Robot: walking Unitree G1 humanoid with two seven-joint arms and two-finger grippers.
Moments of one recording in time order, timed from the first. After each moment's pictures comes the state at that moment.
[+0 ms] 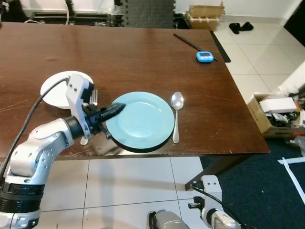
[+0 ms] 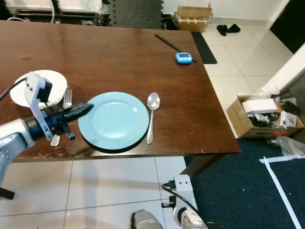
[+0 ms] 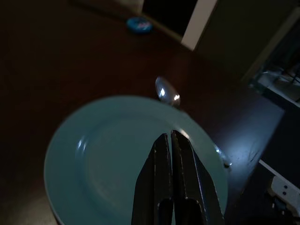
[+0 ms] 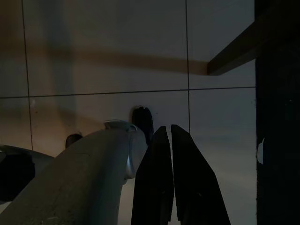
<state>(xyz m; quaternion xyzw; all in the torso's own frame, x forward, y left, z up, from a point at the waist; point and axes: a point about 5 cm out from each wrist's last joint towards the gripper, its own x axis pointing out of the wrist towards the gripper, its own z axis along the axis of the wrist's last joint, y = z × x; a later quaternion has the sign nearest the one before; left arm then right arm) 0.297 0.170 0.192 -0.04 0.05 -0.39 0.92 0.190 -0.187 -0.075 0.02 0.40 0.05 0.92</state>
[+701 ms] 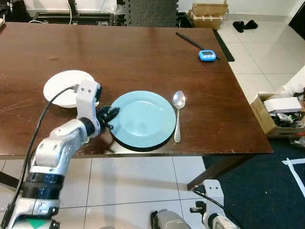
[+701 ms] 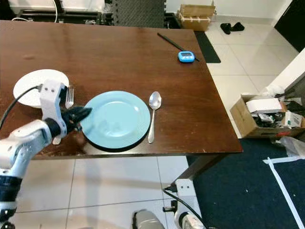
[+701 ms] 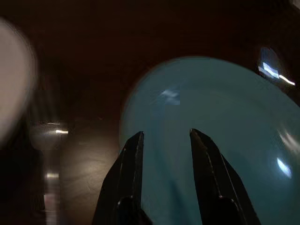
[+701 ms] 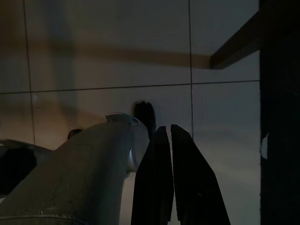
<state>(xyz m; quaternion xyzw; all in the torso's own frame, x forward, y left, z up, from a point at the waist) 0.333 0.172 0.162 -0.05 0.13 -0.18 0.97 0.183 -0.189 -0.078 0.02 0.40 0.04 0.91</state>
